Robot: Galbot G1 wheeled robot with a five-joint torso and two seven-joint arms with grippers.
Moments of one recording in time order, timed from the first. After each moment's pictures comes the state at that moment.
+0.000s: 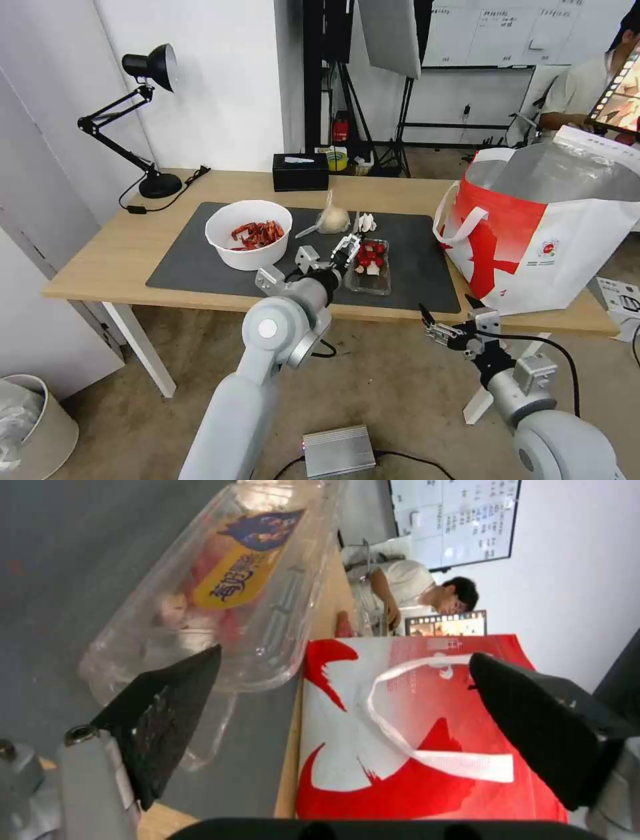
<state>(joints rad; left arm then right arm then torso) 0.93 -1.56 -0.11 -1.99 -1.53 0.25 -0.76 -1.59 1.14 0.62 2.21 0.32 -0.27 -0.02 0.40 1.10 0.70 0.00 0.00</state>
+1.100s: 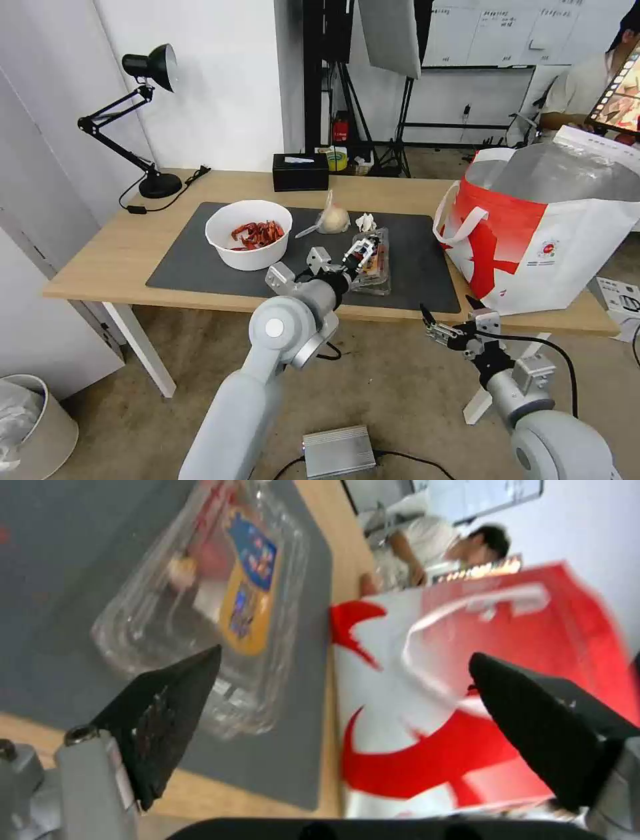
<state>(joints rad) 0.91 -1.51 -0.03 -1.98 -1.46 0.32 -0.75 -1.59 1.15 0.61 2.20 0.32 -0.27 -0.02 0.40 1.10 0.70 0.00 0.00</state>
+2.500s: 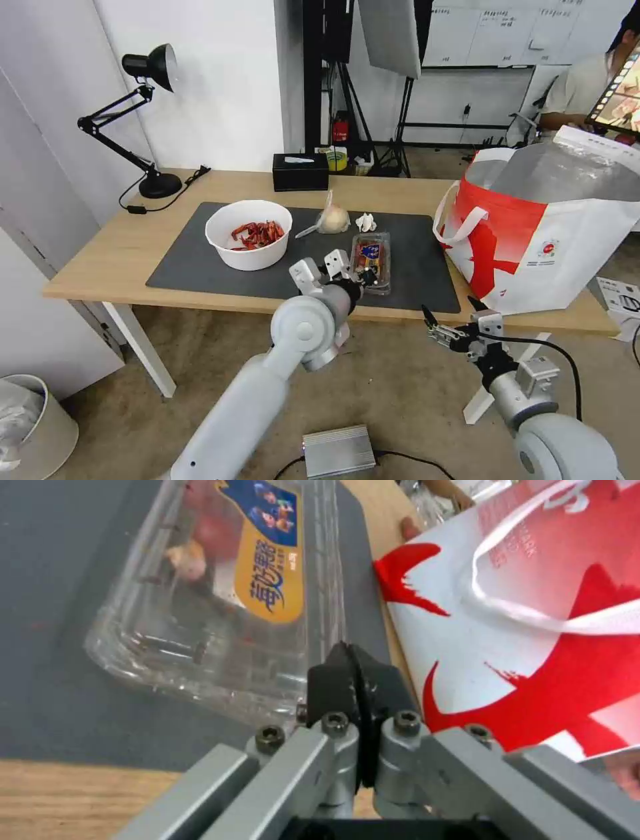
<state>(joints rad) 0.78 -1.42 0.12 -1.88 -1.36 0.39 -0.74 -1.60 1.15 0.63 2.21 0.32 -0.26 -0.02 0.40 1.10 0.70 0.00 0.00</state>
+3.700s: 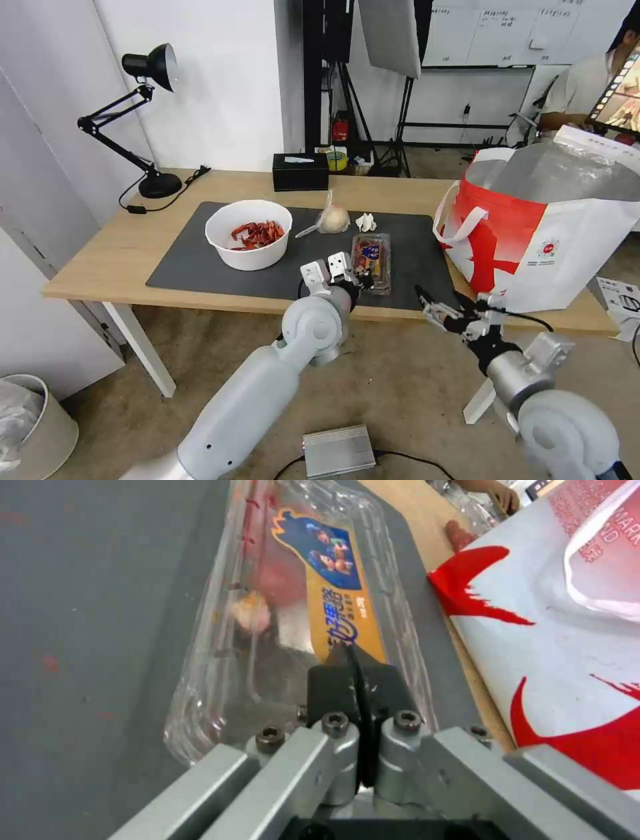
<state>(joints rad) 0.72 -1.40 0.17 -1.77 -1.21 0.38 -0.68 -1.45 1.11 0.63 2.23 1.08 -0.40 0.16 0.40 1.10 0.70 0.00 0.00</state>
